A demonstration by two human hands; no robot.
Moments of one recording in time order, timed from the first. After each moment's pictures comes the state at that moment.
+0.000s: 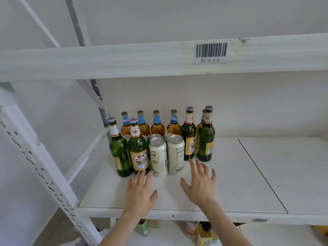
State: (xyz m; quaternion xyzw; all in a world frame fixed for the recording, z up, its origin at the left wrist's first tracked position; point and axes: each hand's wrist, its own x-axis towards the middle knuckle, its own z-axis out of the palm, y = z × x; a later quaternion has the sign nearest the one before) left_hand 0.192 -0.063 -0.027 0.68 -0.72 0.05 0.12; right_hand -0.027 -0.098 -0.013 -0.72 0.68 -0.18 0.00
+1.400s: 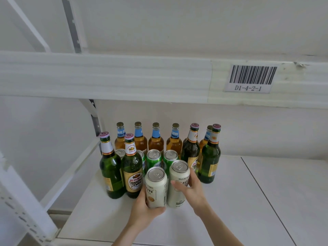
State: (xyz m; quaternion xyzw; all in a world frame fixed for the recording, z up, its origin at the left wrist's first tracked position) left_hand 0.183 -0.130 -0.054 0.56 -0.52 -0.44 0.47; right_hand -0.007 -0.163 0.015 -0.53 0.48 -0.48 0.50
